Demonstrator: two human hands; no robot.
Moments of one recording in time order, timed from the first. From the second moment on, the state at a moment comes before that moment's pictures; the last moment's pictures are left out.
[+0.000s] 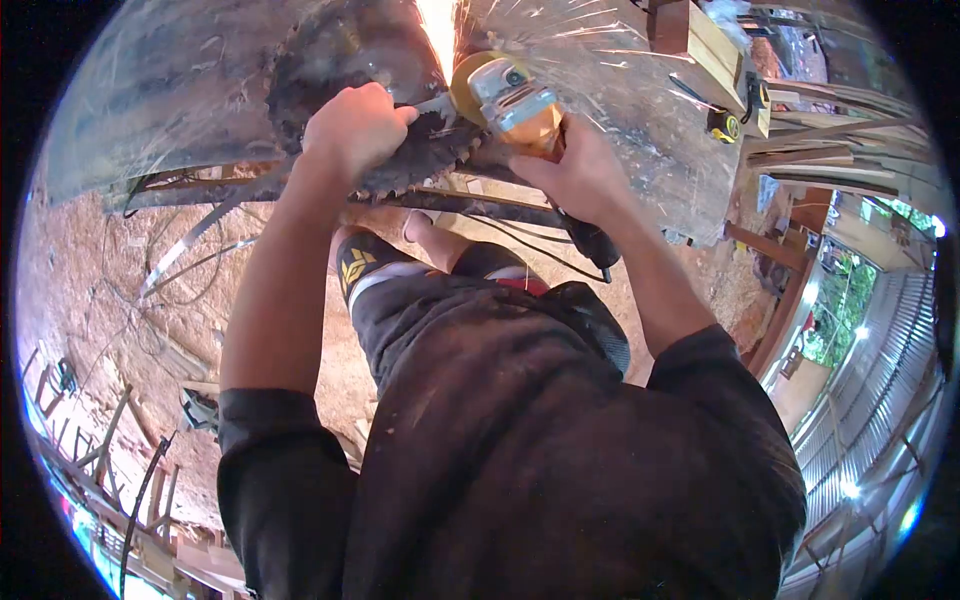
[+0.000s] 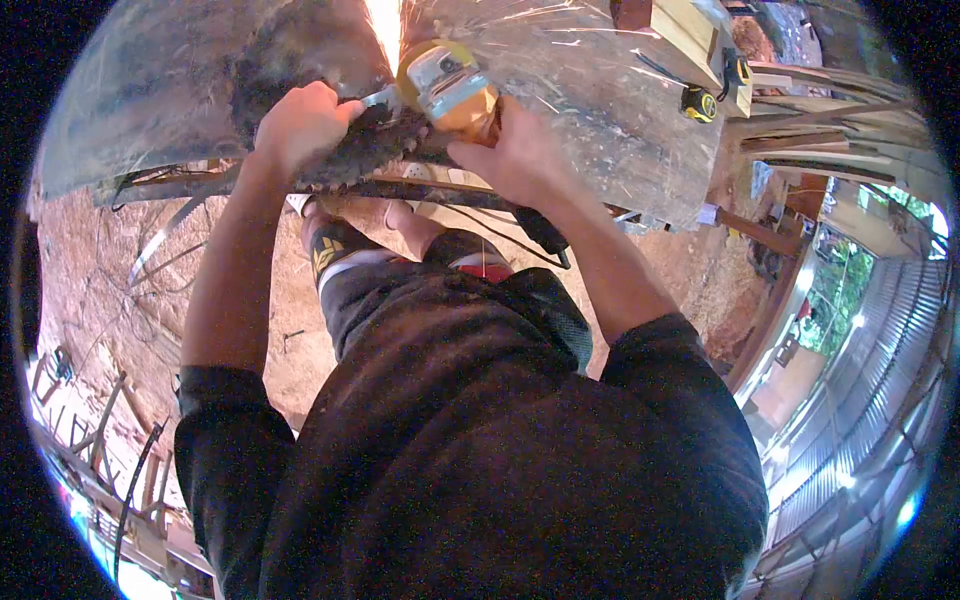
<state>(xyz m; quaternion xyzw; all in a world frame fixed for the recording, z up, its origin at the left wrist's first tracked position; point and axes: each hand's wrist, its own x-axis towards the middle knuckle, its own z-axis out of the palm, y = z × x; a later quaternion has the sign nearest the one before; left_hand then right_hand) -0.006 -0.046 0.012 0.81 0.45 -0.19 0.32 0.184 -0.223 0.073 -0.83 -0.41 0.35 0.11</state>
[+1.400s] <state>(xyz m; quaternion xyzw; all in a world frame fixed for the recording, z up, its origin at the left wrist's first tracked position) -0.009 -0.030 0.004 0.89 0.36 -0.10 0.26 0.202 -0.214 0.079 -0.81 -0.47 0.33 0.06</state>
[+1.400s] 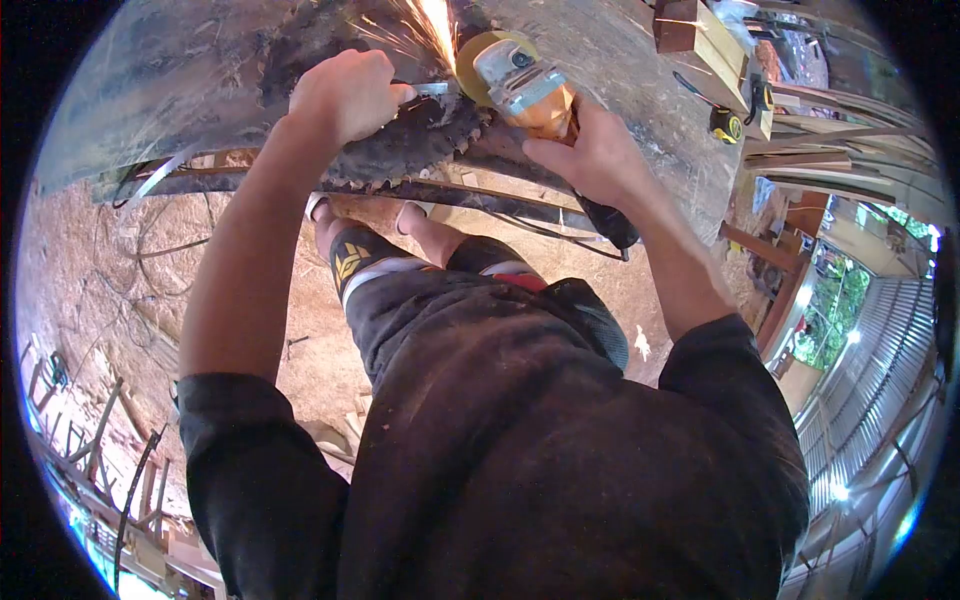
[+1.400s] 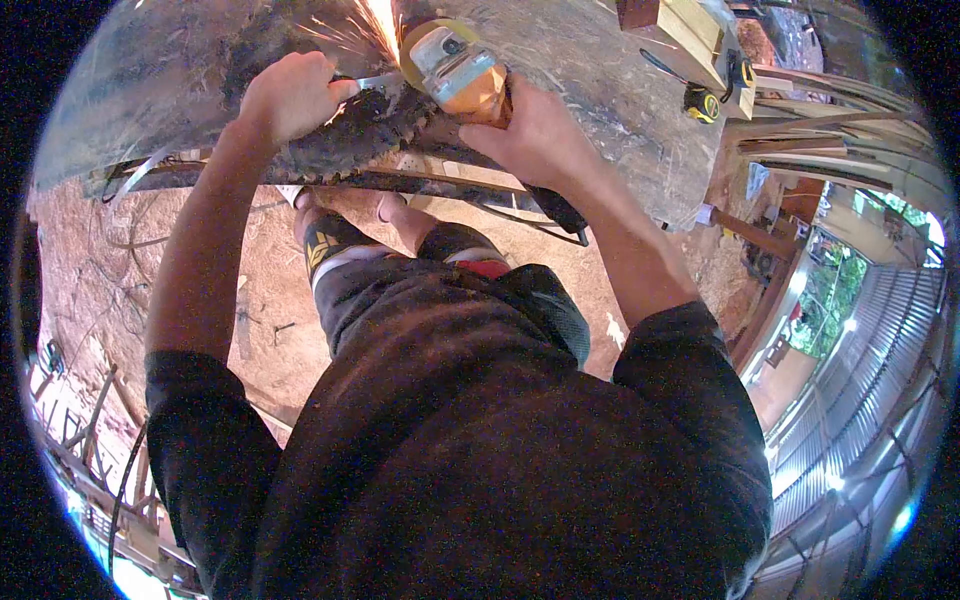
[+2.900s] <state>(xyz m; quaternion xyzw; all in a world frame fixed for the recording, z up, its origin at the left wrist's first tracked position) -0.008 -0.027 -0.001 0.87 0.37 -0.16 0.28 0.196 -0.215 0.085 -0.82 -0.45 0.35 0.06</state>
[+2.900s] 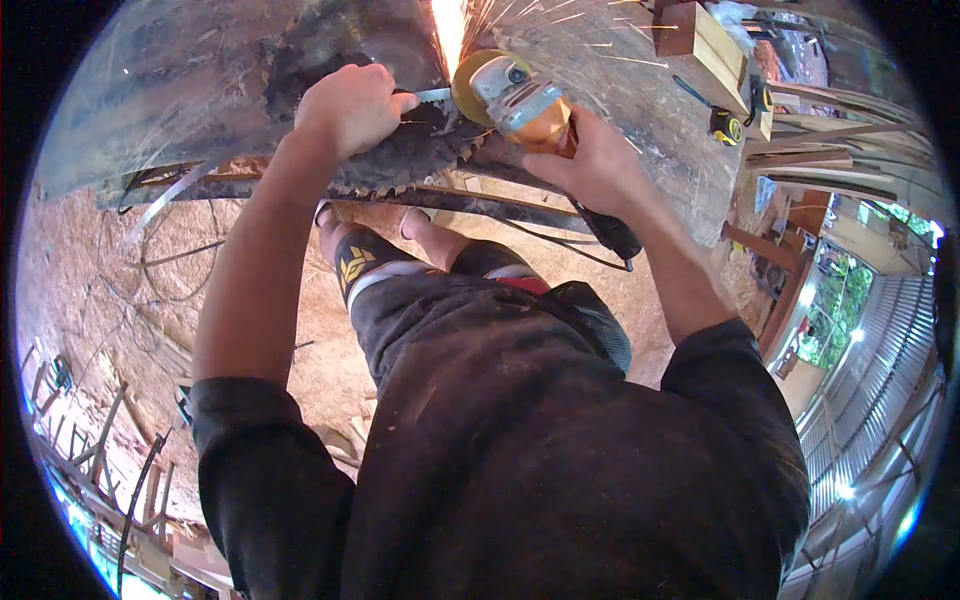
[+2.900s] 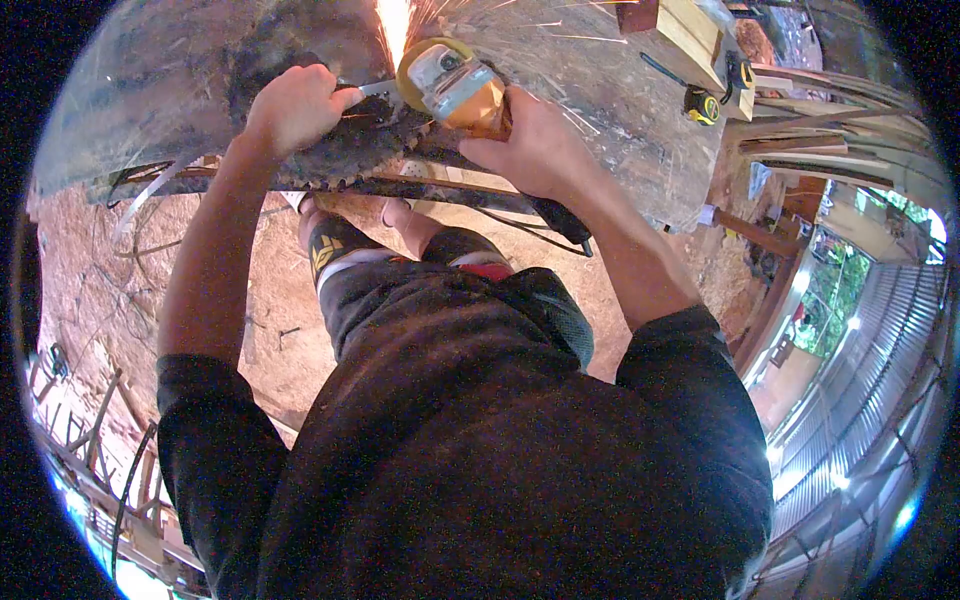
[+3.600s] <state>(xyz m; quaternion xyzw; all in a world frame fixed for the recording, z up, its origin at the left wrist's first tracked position) -0.009 -0.028 -0.004 0.87 0.37 -0.14 0.28 0.194 -0.214 0.084 -0.82 -0.44 0.36 0.07</state>
